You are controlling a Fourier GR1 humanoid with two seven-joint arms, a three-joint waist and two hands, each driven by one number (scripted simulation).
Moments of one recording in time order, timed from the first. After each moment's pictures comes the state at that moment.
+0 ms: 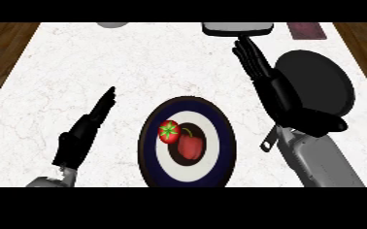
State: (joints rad) left arm -0.04 0.37 -0.30 -1.57 0.10 0.10 0.08; right arm -0.40 -0.28 0.32 -1.53 -0.27 -0.05 -0.17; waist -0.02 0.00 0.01
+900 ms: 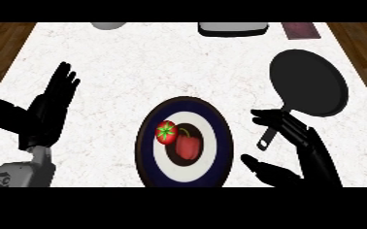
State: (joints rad) left arm -0.12 0.33 -0.03 -1.58 0.26 0.20 0.18; right arm 0.03 -0.47 0.42 -1.84 0.29 -0.39 -0.23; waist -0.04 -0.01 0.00
